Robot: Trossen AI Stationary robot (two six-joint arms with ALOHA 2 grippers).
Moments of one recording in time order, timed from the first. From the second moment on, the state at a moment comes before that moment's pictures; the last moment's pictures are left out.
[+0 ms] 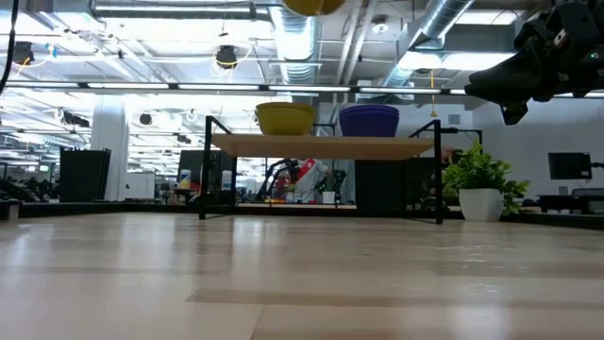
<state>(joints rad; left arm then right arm) -0.35 1.47 1.72 -0.82 -0.52 0.17 -0.19 0.10 0.14 -0.11 -0.05 0.20</state>
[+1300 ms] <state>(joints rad) 0.27 1.39 1.72 -0.99 -0.33 1.07 -0.19 0.10 0.14 -0.11 -0.05 0.20</state>
